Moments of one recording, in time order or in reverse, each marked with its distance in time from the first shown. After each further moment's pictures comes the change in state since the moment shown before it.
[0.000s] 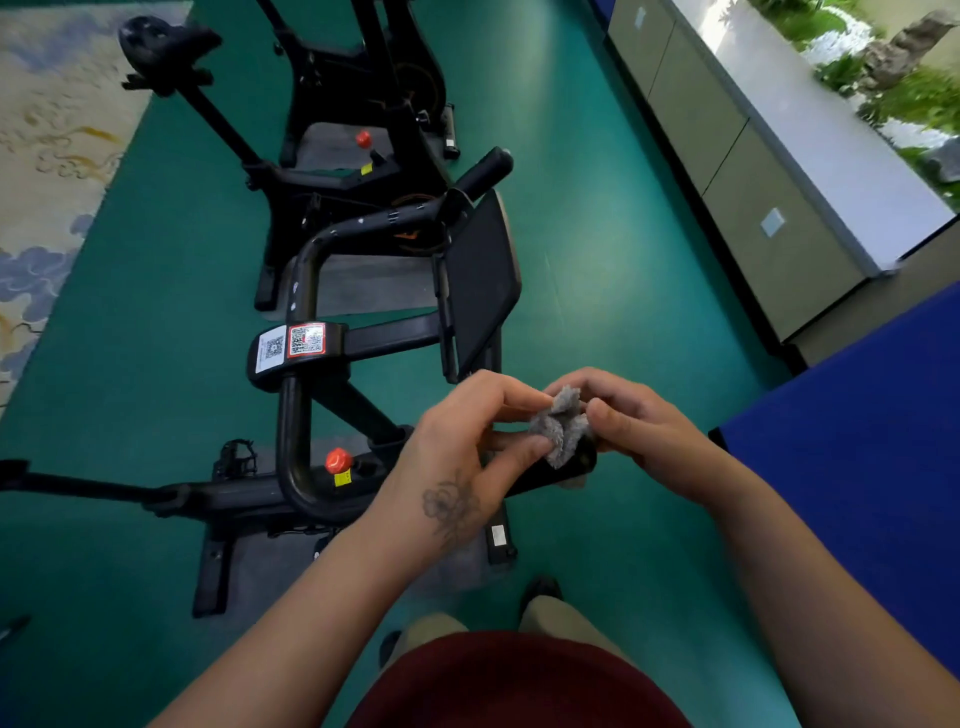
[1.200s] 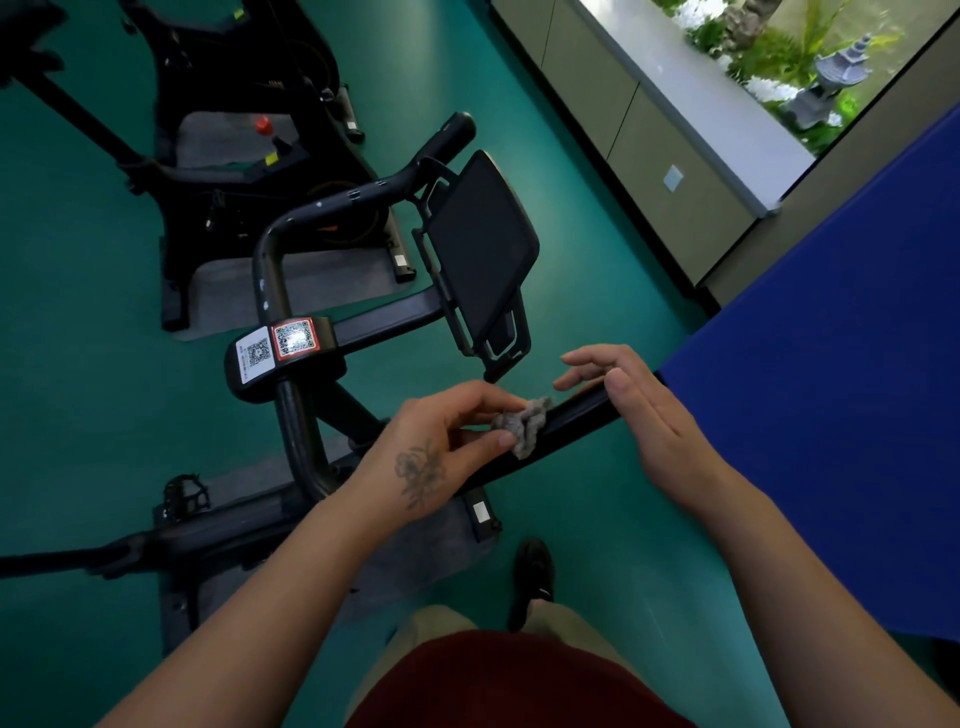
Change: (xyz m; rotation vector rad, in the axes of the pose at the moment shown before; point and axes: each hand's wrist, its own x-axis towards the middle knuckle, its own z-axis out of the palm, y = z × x) left_hand -0.010 -0.063 -0.065 -0.039 -0.332 -0.111; right_hand -0.028 0.010 0.084 -0.427 0.507 -0.062
